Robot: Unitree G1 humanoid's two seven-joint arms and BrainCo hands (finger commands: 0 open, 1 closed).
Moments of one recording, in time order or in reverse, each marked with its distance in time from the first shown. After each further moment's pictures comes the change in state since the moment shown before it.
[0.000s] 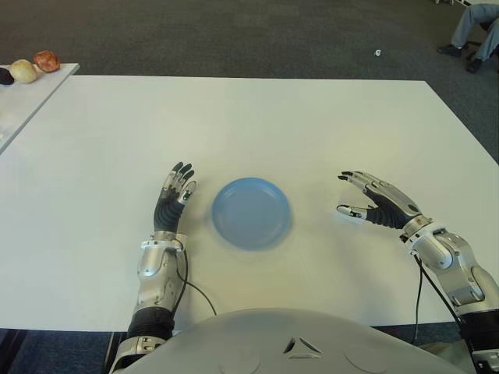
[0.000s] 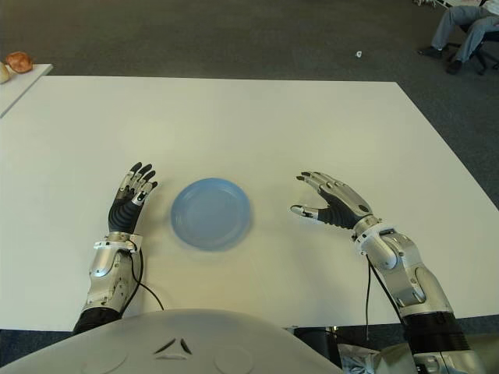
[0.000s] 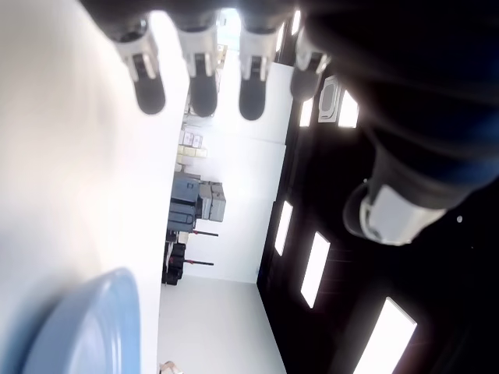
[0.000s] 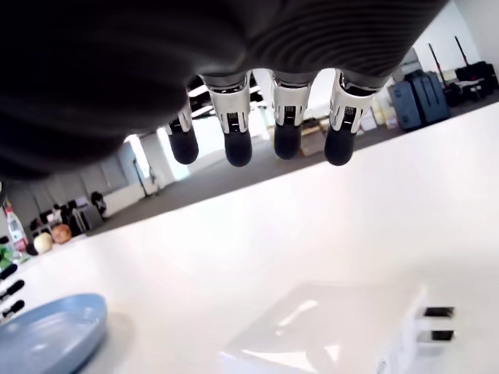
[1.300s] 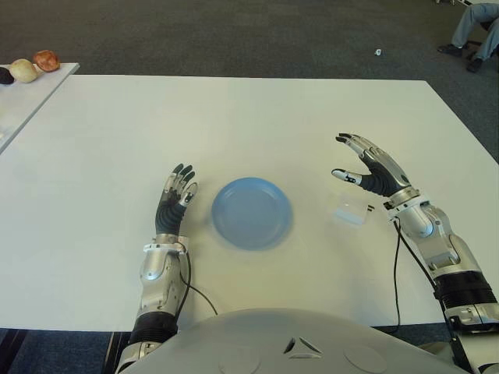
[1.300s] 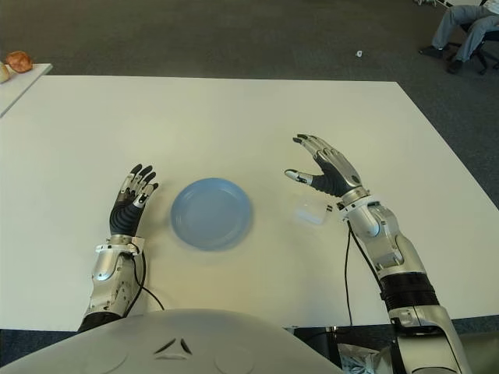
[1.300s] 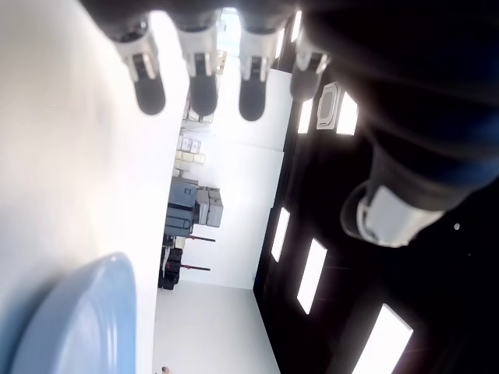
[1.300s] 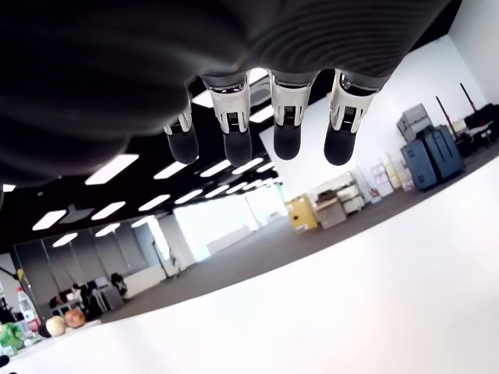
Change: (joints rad) left arm 0.032 -0.024 -0.009 -0.038 0.009 0.000 0.016; right arm -0.242 0.071 0.038 0.085 0.107 -0.056 -0.131
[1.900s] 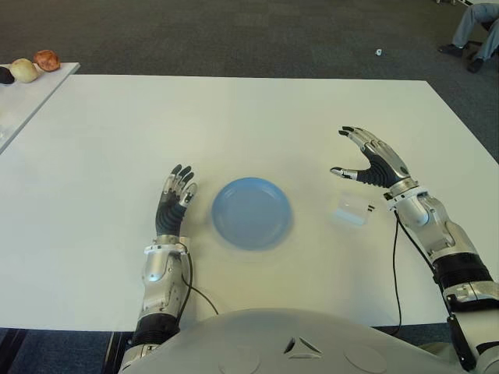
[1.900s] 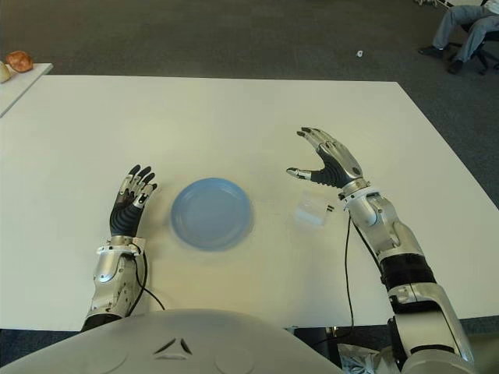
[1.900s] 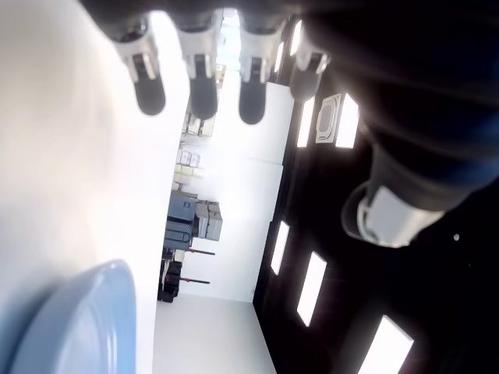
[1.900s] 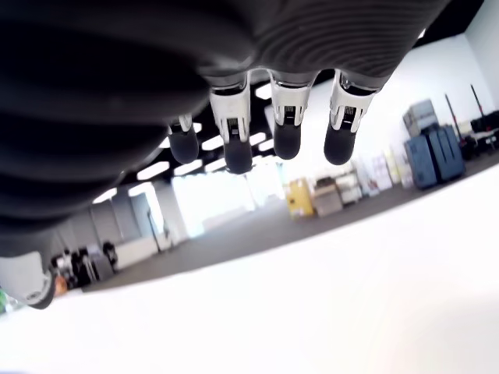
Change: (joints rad) left arm 0.011 -0.018 -0.001 -0.013 0.014 0.000 0.034; right arm -0.116 -0.010 0.065 0.197 -0.047 -0.068 -0.123
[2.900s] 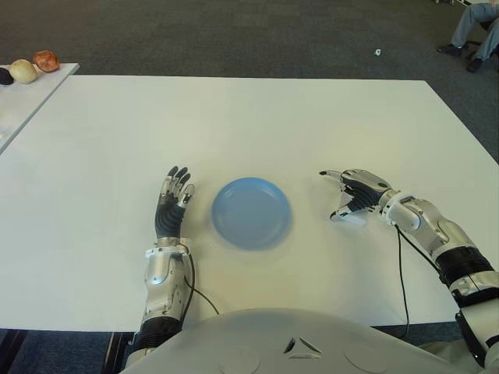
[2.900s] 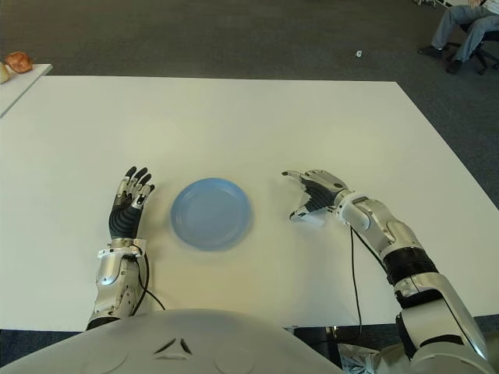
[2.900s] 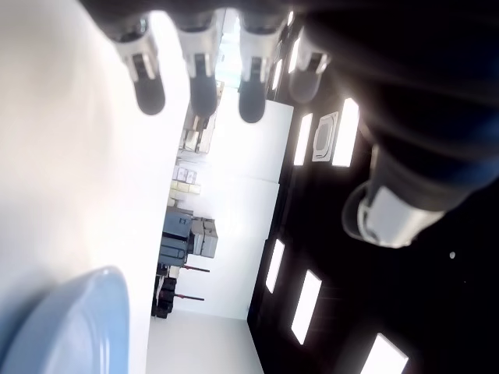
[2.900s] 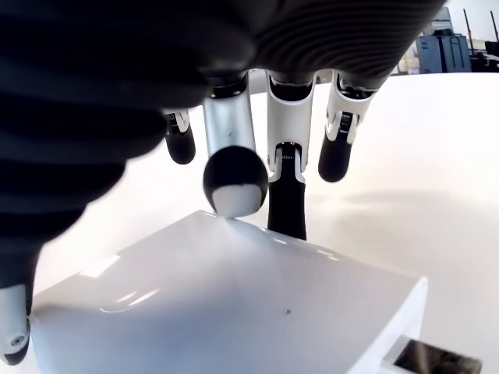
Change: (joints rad) left arm 0.026 -0.026 -0.002 -0.026 0.008 -0.007 0.063; right arm -0.095 -0.089 0.216 0.173 -0.109 -0.019 0.207
